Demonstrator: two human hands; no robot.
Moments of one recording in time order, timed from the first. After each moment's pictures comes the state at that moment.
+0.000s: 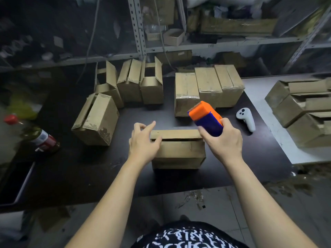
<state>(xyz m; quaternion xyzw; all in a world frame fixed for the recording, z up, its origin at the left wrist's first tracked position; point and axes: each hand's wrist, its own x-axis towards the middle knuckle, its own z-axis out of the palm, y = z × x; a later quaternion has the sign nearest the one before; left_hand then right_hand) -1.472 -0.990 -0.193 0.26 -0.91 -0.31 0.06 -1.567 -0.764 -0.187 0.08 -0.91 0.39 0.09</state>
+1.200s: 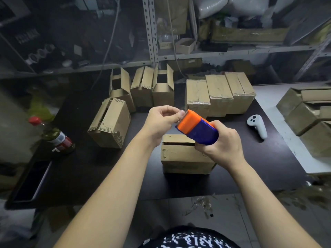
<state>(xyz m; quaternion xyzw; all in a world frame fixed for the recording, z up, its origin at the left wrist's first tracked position) -1.500 -0.996 -0.116 0.17 -0.72 -0.67 0.09 -1.546 -0.793 -0.160 0.28 -0.87 0.40 0.10</state>
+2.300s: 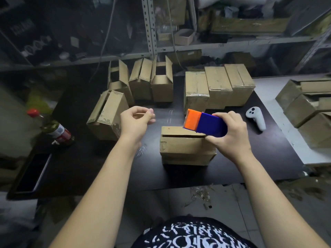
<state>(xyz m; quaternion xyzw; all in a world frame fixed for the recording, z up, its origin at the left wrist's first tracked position) -1.453 -1.018 -0.130 0.34 -0.69 -0.60 0.21 -1.563 -0.765 -0.182 0.28 -0.87 0.37 0.13</state>
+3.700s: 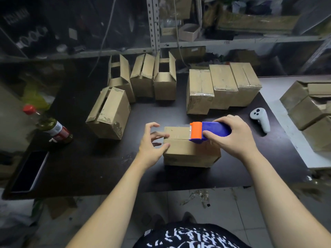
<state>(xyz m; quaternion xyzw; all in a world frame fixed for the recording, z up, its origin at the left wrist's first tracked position) -1.443 -1.016 -0.232 0.21 -0.79 -0.57 0.11 -1.581 -0.773 -0.187 0.28 -0.89 0.36 0.06</state>
